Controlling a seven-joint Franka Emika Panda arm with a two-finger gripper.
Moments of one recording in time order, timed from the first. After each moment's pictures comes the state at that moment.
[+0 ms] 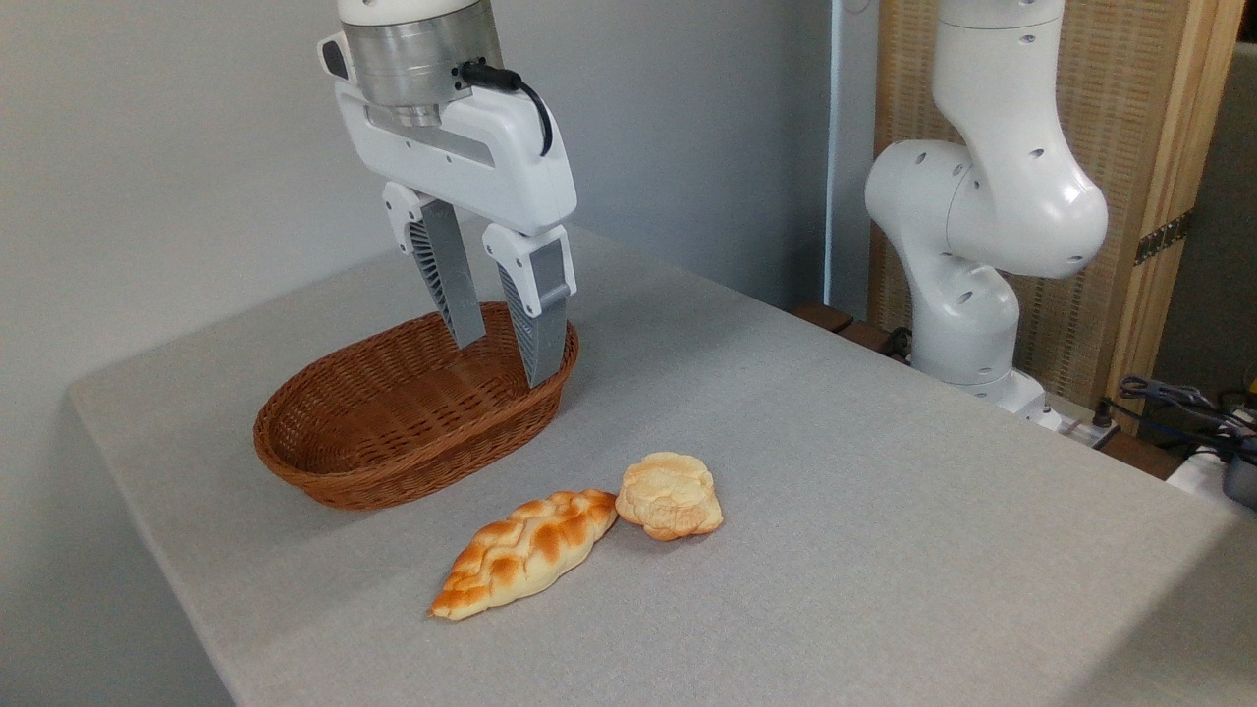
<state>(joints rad) 0.02 0.00 -0.09 -1.62 -0.03 1.60 0.63</state>
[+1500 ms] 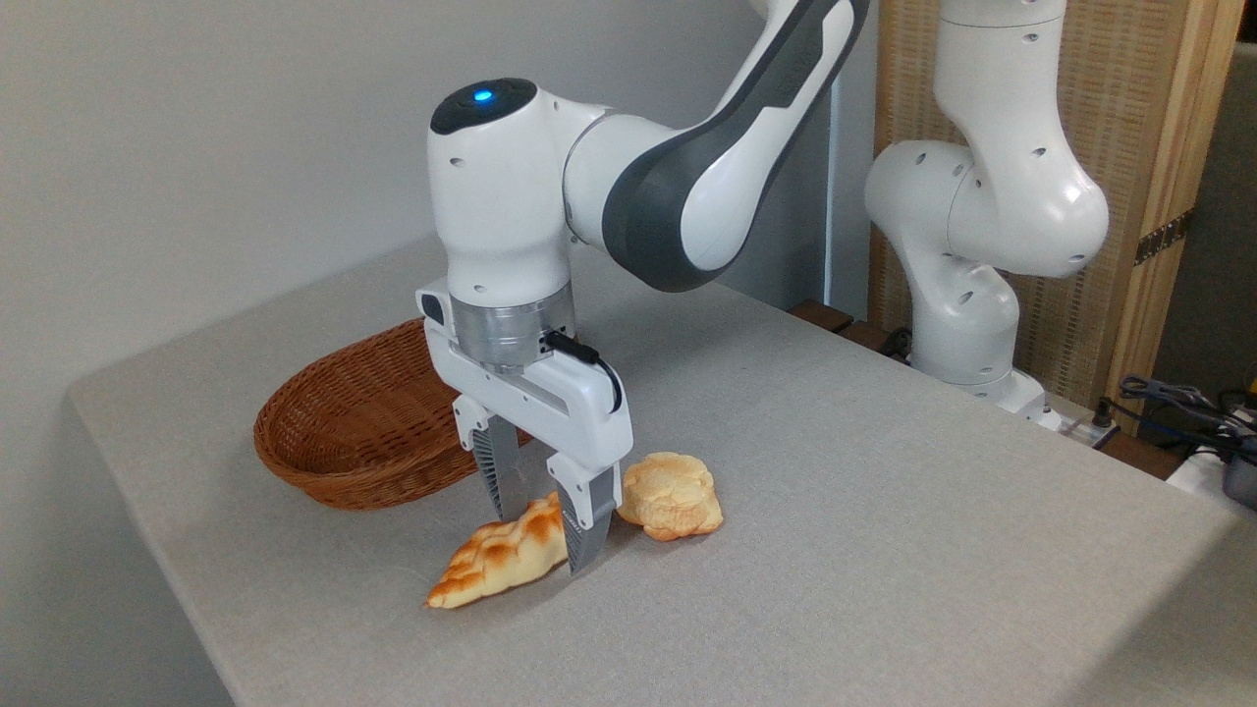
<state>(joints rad) 0.04 -0.01 -0.10 -2.14 -0.03 2.21 0.63</state>
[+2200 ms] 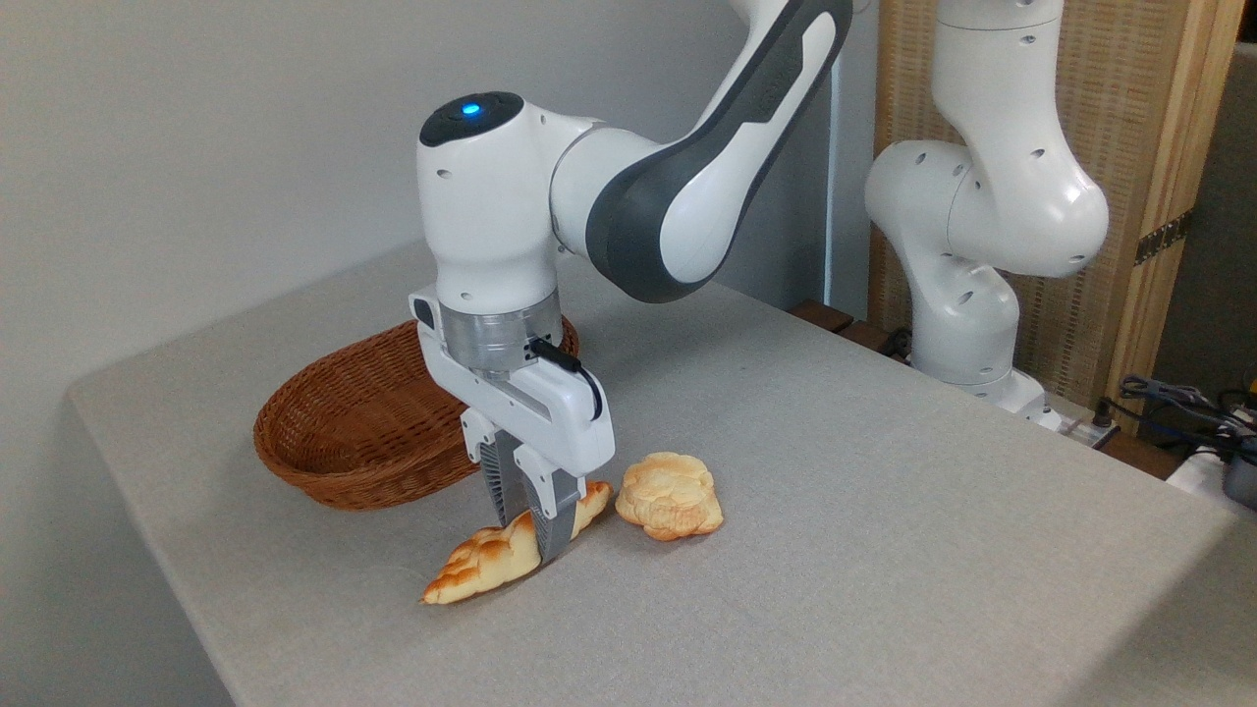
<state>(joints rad) 0.04 0.01 -0.13 -2.14 -0.03 2.23 0.64</state>
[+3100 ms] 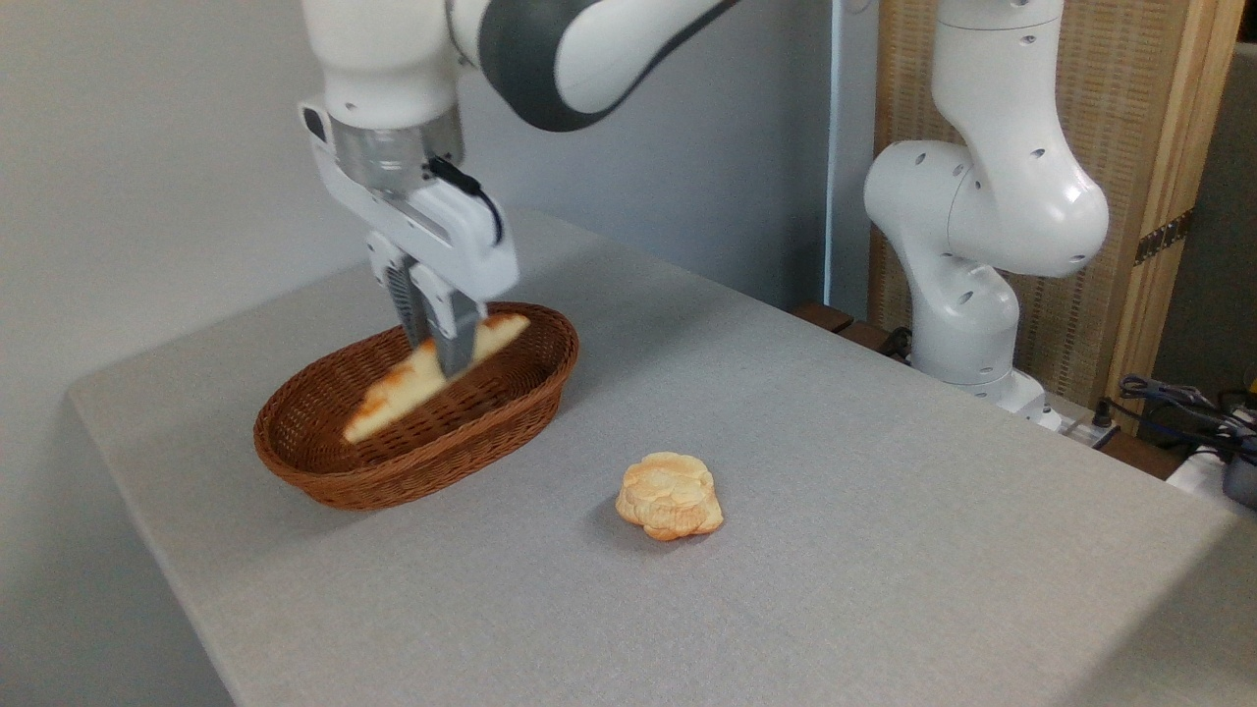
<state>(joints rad) 0.04 0.01 -0.24 -1.79 -0.24 1.84 0.54</state>
